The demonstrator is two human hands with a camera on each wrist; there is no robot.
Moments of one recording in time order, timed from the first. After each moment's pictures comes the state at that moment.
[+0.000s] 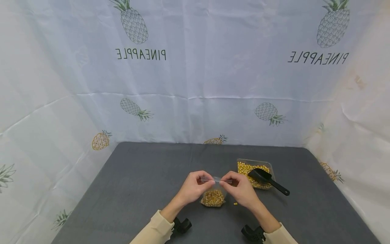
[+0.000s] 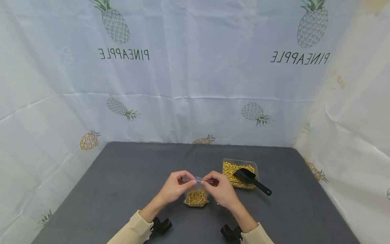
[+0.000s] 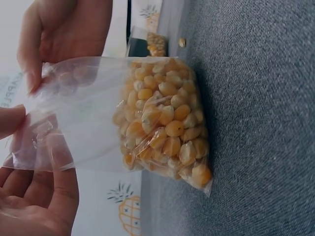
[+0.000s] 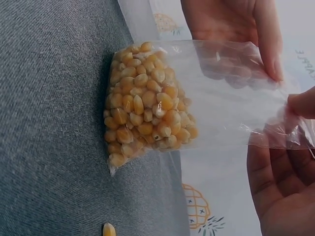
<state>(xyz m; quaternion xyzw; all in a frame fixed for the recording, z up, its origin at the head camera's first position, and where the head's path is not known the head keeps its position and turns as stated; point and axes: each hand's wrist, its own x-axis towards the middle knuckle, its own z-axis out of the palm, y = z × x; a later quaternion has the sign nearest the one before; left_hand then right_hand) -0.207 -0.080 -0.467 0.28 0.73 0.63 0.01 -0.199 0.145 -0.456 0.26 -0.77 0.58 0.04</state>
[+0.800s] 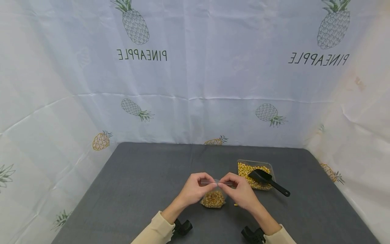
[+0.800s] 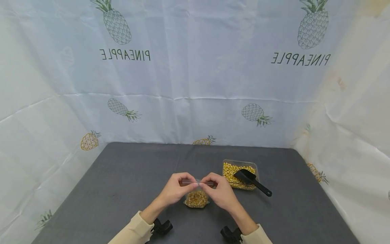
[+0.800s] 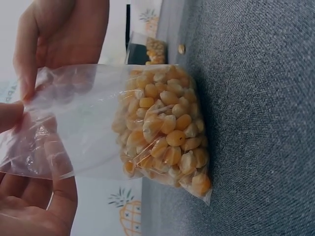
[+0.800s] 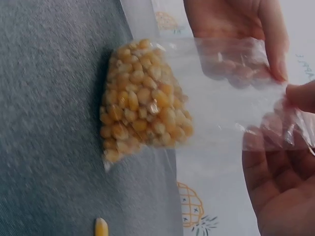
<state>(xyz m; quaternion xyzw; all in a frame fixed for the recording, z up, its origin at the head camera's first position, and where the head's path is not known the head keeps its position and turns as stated) -0.204 -0.078 -0.468 0.28 0.72 0.64 0.02 -0.195 0.143 -0.455 0.26 -0.78 0.57 0.03</state>
